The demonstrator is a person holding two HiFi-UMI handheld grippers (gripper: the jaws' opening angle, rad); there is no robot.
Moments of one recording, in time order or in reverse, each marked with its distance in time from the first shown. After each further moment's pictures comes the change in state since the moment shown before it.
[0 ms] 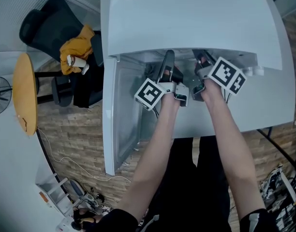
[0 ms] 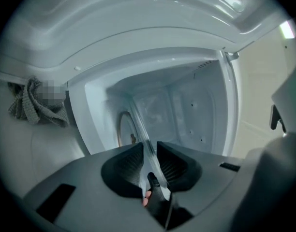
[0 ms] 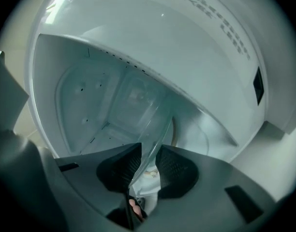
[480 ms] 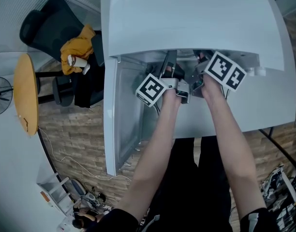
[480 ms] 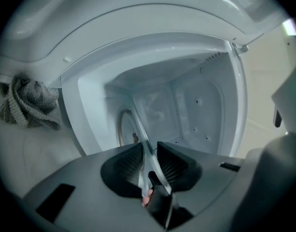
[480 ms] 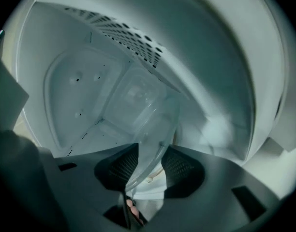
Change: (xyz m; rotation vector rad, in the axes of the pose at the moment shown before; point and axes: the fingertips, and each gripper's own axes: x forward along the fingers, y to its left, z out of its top) left arm 0.011 0.010 0.000 0.047 0.041 0.048; right arm 0.012 -0.001 0.007 -0.099 0.007 -0.080
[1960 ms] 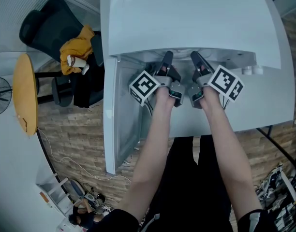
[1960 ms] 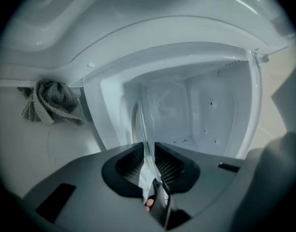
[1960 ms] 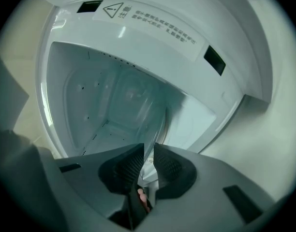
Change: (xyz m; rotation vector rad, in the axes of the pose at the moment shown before) left arm -0.012 0.018 -0.004 -0.111 0.101 0.127; right arm -0.028 -0.005 -0.032 0.194 0.024 0.082
